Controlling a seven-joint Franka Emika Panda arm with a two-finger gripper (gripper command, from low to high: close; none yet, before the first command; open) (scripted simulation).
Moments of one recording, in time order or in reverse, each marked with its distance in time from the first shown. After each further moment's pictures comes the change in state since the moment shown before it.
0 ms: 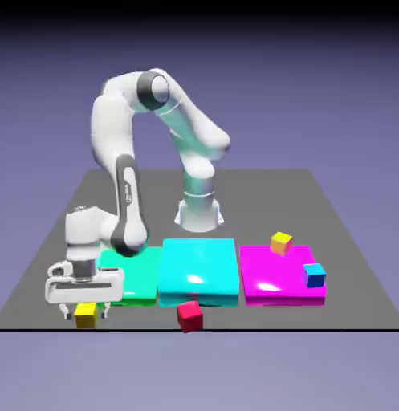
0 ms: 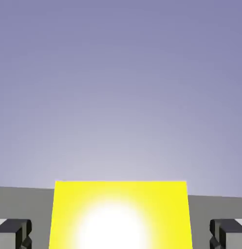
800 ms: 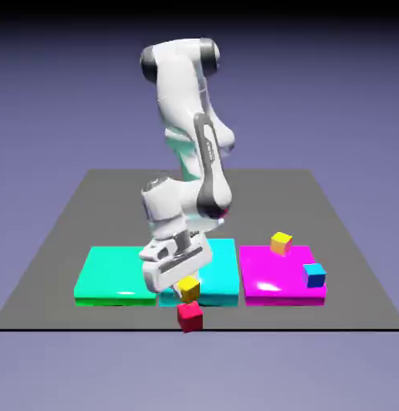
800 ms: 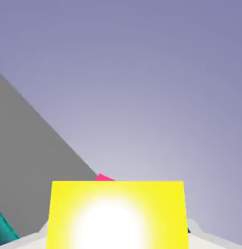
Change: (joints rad) arm 0.394 -0.229 0.090 -0.192 0.383 -0.136 -0.579
